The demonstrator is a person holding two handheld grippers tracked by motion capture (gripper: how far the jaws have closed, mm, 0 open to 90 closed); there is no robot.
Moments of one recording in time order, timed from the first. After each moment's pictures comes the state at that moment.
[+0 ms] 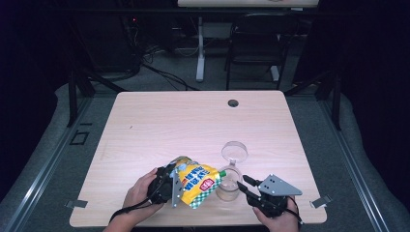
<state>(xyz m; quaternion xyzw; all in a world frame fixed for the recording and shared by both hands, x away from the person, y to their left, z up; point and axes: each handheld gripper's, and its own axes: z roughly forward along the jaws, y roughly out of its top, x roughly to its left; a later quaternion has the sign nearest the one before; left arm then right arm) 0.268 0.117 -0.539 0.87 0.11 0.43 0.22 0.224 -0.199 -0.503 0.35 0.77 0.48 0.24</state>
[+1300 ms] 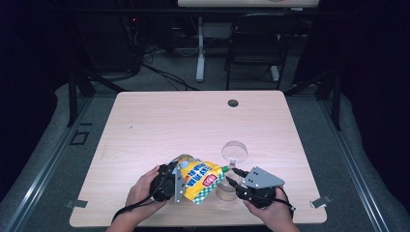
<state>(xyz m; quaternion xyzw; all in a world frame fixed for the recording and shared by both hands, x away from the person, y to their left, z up) 0.272 0.111 -0.527 0.87 0.13 0.42 0.22 0.244 -0.173 -0.488 0.27 0.81 0.45 0.26</state>
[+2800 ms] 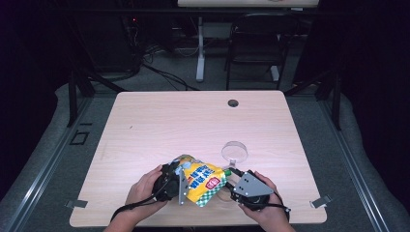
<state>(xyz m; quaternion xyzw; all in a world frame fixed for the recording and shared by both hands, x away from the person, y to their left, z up) 0.271 0.102 -0.525 0.88 0.10 0.43 0.19 0.239 -0.158 -0.495 0.21 0.82 0.42 0.32</state>
